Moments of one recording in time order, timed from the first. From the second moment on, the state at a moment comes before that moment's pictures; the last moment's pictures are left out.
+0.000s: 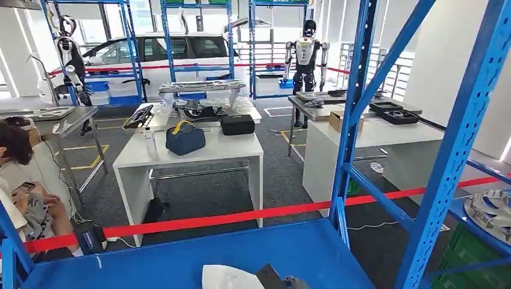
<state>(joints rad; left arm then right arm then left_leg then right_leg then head) -0.17 -0.17 0.75 -0.18 -1.31 0.01 0.23 -0.55 0.22 0.32 -0.54 0.72 -0.16 0.02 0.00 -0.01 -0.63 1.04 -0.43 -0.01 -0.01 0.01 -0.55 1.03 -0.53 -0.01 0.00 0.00</state>
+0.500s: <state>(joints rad) -0.17 -0.17 0.75 -0.18 -1.31 0.01 0.23 -0.55 0.22 0.32 -0.53 0.71 -0.15 0.01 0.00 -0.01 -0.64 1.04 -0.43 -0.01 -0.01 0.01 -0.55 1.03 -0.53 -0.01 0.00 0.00</state>
